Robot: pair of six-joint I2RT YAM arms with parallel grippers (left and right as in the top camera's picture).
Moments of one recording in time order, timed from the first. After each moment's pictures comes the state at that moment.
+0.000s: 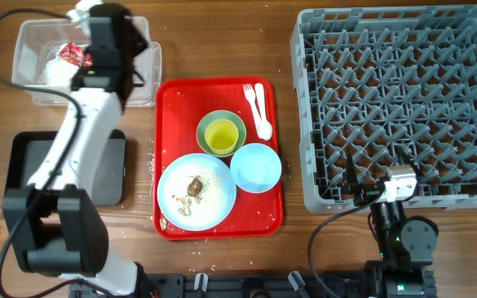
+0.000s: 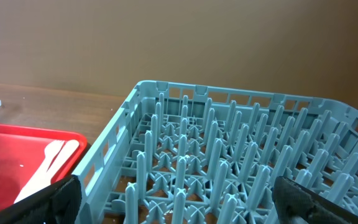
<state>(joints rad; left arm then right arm) -0.03 1.74 1.36 -0.21 -0.26 -0.59 -0.02 0.03 0.01 0.00 -0.10 -0.10</state>
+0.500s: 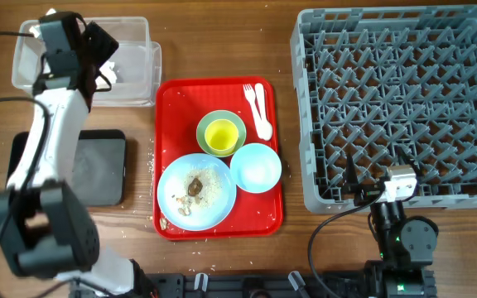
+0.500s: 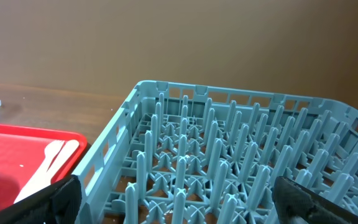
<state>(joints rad) 0.14 1.74 1.36 -0.28 -0.02 -0.64 -0.02 0.03 0.01 0.00 -0.10 -0.10</state>
